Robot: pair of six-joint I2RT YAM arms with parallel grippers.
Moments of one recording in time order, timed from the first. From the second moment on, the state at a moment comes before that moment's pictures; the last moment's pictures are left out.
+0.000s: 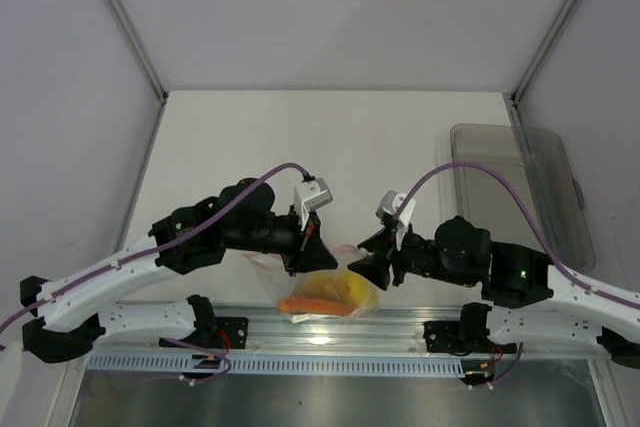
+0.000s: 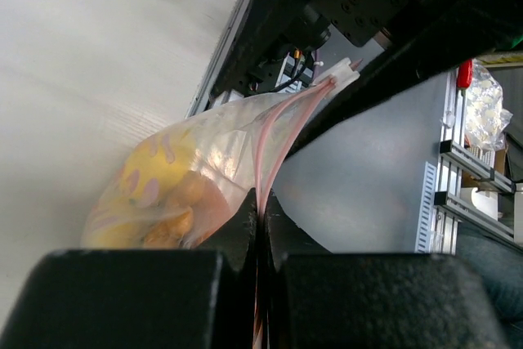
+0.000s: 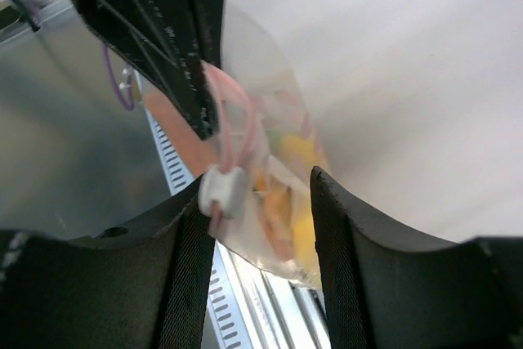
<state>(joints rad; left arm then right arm) -1.12 0.99 1.18 -0.65 0.34 -0.39 1.31 0.78 1.00 -0.50 0.06 0.22</state>
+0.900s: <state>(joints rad) -1.12 0.96 1.18 -0.67 0.40 -0.43 1.31 0.63 0.71 -0.13 -0.02 0.14</state>
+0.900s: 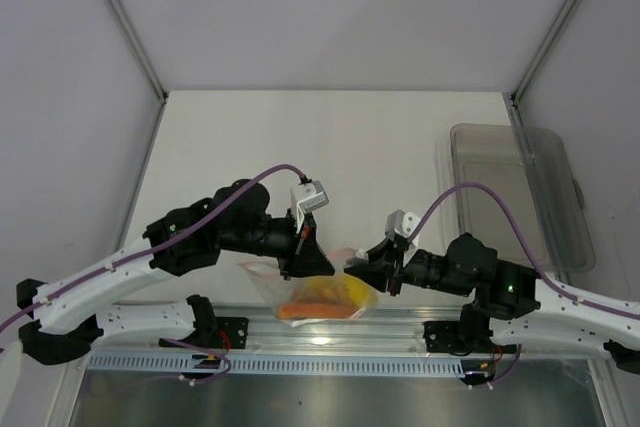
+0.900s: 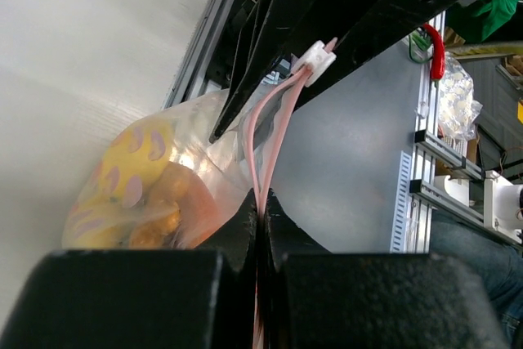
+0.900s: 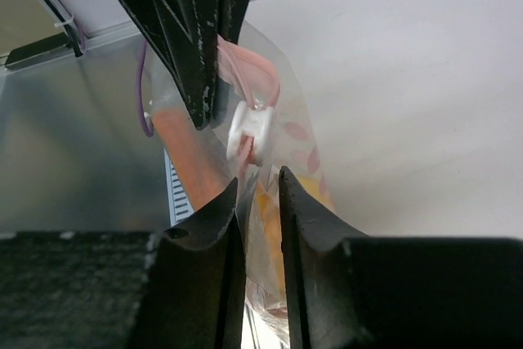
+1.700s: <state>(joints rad) -1.12 0.85 1.09 -0.62 0.41 -0.44 1.24 0.64 0.70 -0.02 -0.17 0.25</state>
